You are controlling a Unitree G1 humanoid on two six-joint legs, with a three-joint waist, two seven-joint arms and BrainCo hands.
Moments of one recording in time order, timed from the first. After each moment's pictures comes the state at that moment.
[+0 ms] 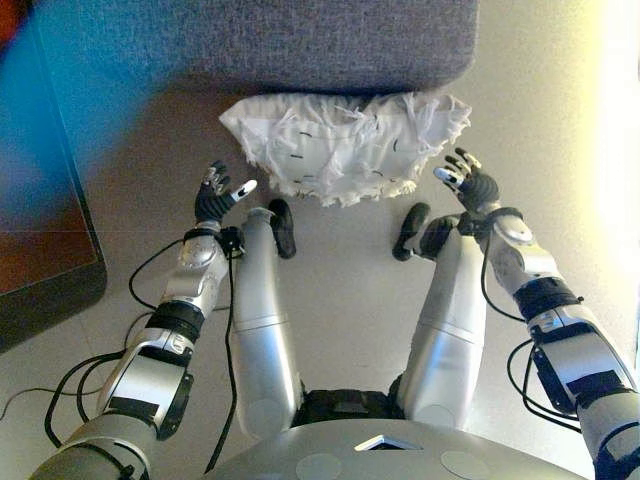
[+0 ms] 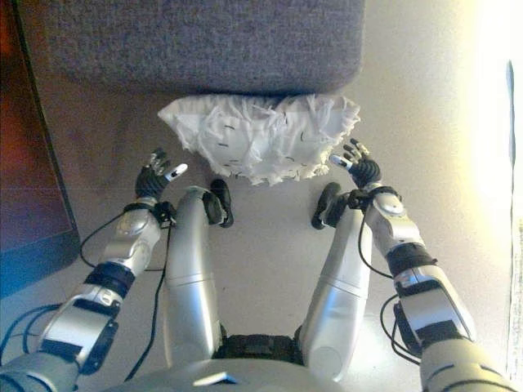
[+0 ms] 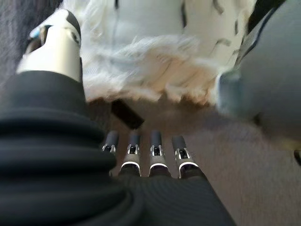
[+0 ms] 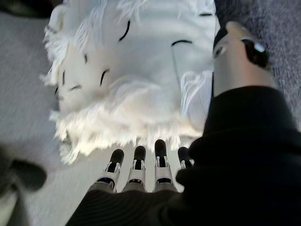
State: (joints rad) left arm -0.47 0.43 -0.28 0.68 -0.62 -0.20 0.11; right arm -0.60 -0.54 0.30 0.71 0.76 -0.02 0.08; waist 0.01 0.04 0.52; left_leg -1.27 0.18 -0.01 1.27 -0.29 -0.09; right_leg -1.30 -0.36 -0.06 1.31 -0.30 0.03
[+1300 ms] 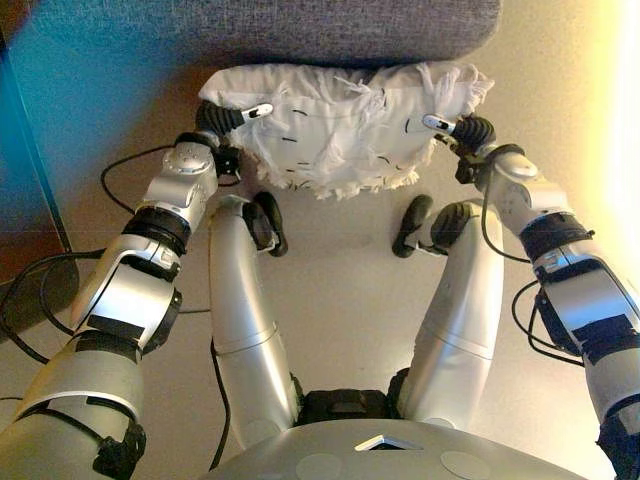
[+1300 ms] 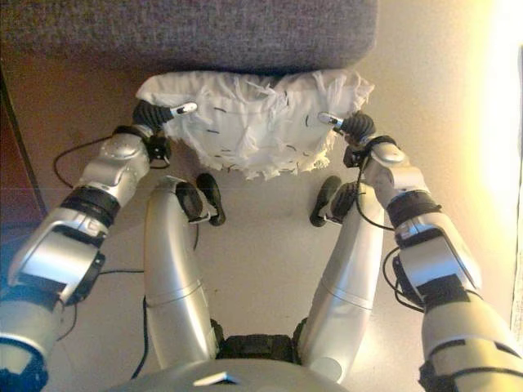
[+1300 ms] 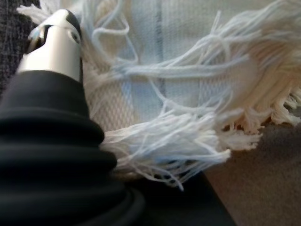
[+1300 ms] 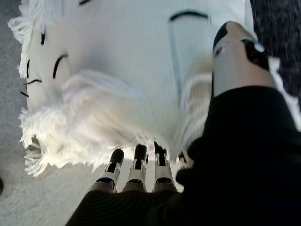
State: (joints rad) left arm -0.95 0.54 -0.49 0.88 -0.65 -0.01 0.04; right arm -0.93 -0.58 0.47 0.87 0.81 0.09 0.11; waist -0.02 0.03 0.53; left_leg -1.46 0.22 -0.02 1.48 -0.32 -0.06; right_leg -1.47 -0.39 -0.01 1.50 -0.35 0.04
